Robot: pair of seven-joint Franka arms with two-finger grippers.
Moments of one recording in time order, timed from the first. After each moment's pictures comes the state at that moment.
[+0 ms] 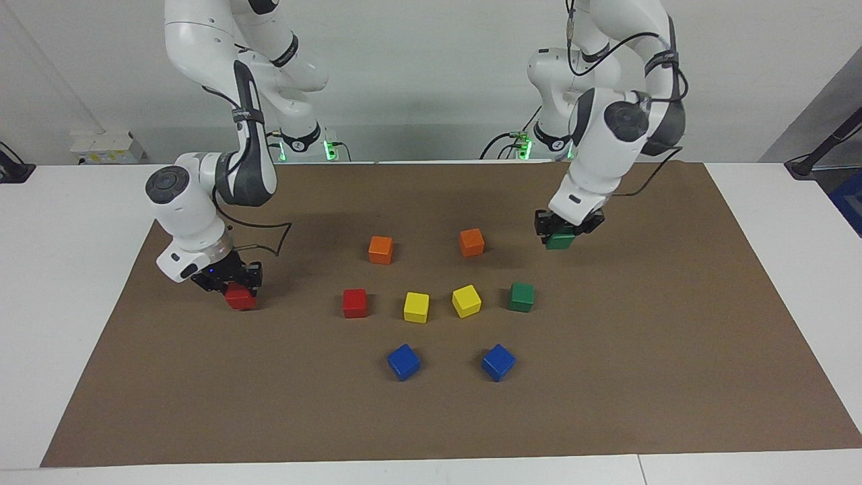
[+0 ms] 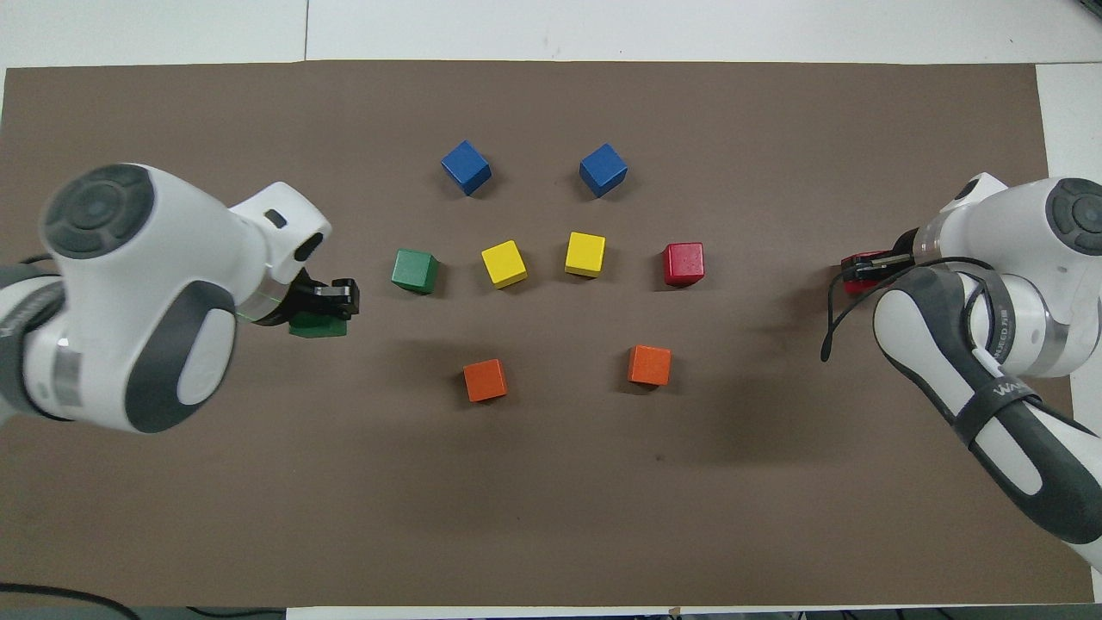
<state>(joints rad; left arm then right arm) -0.26 0.00 -0.01 -1.95 -0.05 1.90 -0.24 -0.14 0.24 0.07 -2.07 -0.02 2.35 -0.14</state>
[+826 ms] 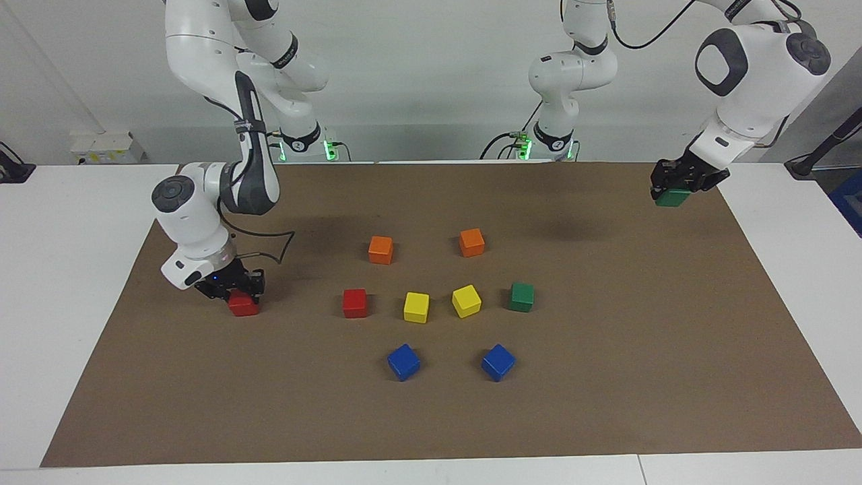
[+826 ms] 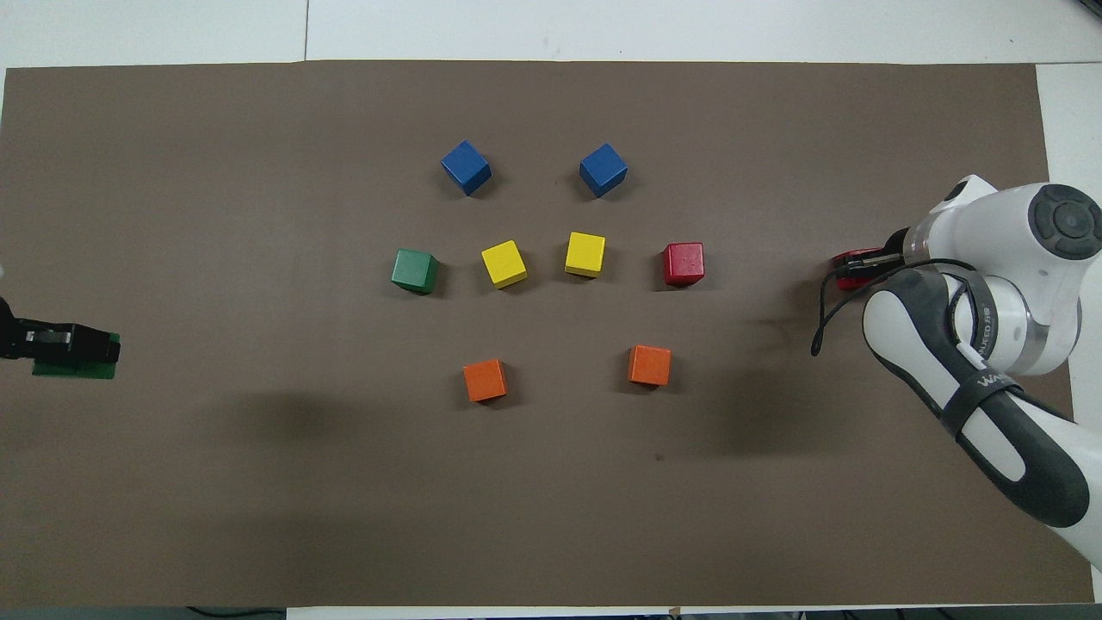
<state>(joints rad) 0.15 -0.15 0.00 -2.03 -0.05 1.80 0.28 -0.14 0.28 0.07 -2.07 -0.02 2.42 -0.14</state>
